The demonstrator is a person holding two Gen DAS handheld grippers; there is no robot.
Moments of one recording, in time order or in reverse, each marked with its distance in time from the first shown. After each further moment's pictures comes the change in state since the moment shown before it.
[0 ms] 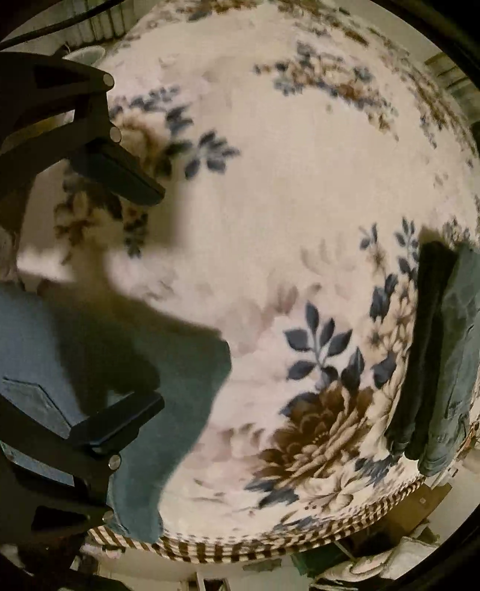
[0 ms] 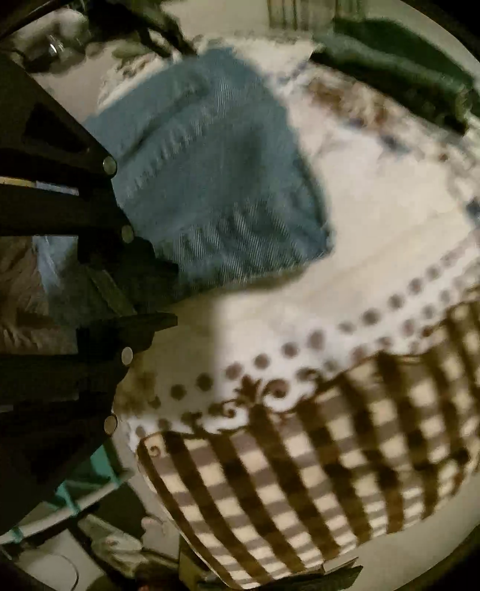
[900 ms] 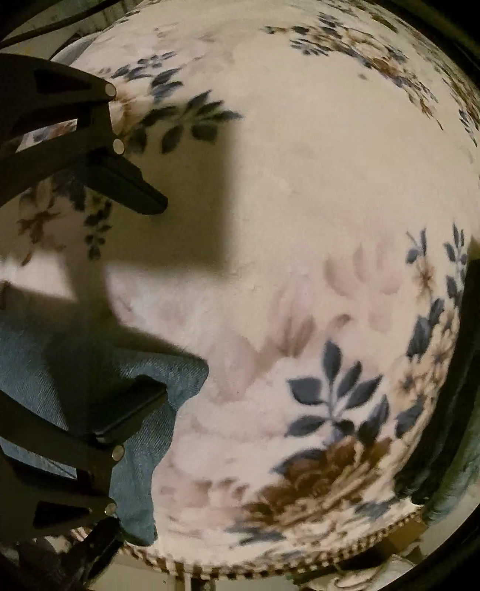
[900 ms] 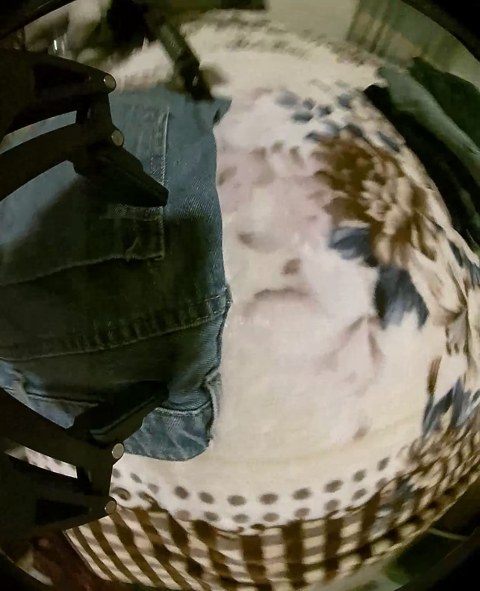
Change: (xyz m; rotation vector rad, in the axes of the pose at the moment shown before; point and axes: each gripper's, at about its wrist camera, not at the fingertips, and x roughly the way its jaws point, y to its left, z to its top) left arm 0.036 0.032 0.009 -0.073 0.064 -0.034; right arm 0.030 0.114 0.047 -0.316 -0.045 -0.091
